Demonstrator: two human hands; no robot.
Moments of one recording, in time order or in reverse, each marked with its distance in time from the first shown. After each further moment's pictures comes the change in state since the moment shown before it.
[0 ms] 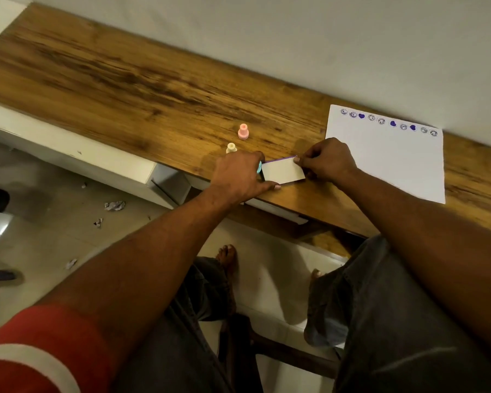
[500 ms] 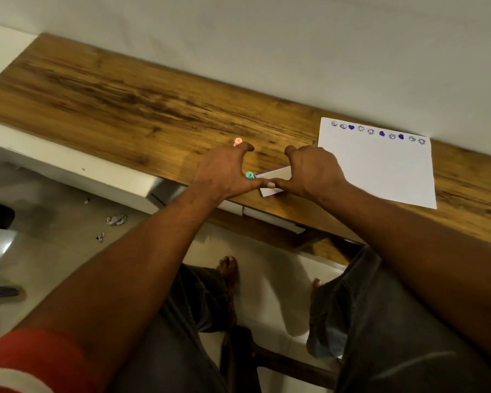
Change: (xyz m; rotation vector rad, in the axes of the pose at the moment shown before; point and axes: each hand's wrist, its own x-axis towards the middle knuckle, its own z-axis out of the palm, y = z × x) left_hand 0.005 -0.012 -0.041 -0.044 0.087 0.004; right_hand -0.040 -0.045 0.000 -0.757 0.162 -0.373
